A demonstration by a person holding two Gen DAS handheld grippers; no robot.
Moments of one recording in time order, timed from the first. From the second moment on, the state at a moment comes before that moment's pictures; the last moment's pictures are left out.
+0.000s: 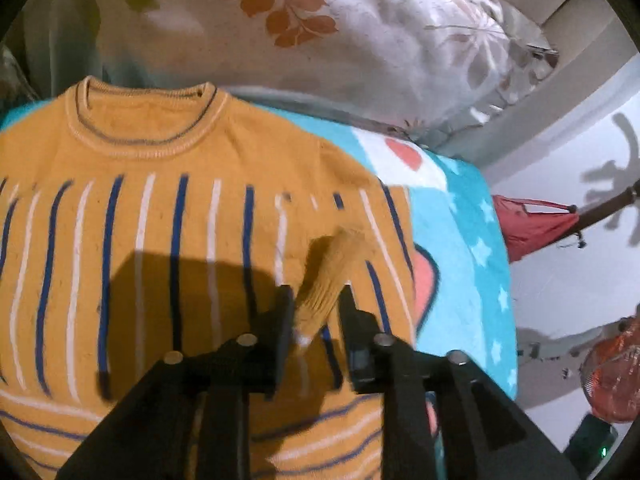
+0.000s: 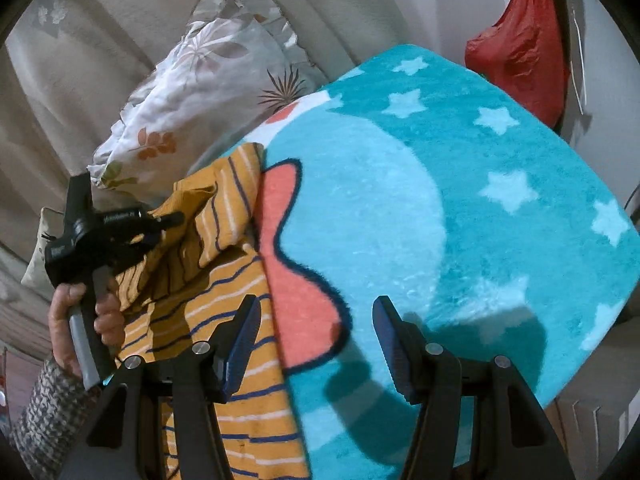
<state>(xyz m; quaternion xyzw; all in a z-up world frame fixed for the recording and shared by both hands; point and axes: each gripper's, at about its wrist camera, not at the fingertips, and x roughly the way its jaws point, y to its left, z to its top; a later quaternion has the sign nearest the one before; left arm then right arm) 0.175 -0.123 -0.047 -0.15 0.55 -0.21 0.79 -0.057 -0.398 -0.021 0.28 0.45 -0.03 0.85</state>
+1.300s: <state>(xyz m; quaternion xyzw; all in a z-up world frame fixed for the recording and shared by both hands) 0.158 0.138 -0.027 -0.12 0.51 0.00 0.85 0.130 -0.239 0.005 0.06 0.39 -0.04 0.92</state>
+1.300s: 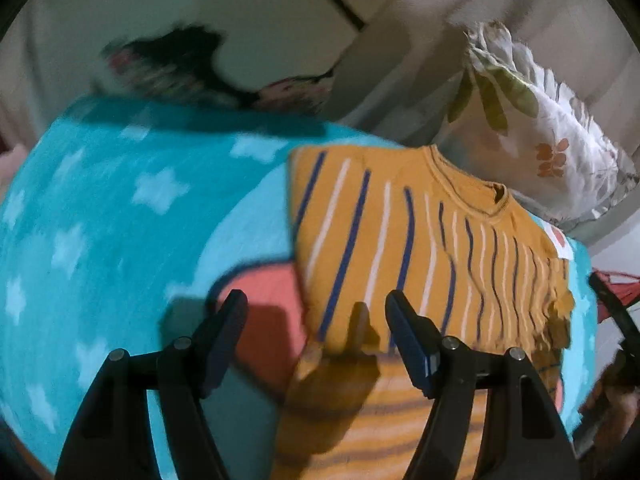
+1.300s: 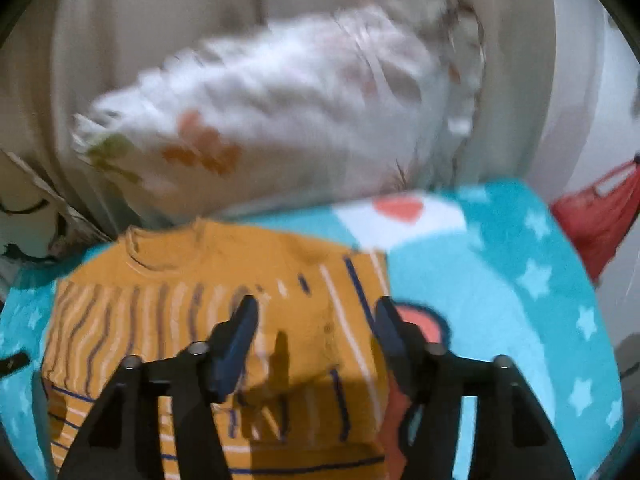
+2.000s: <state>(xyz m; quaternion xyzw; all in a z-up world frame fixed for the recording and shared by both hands) 0.205 0.141 -0.081 -0.07 0.55 0.02 0.83 0.191 -0.136 -0.070 0.03 0.52 0.08 0.85</state>
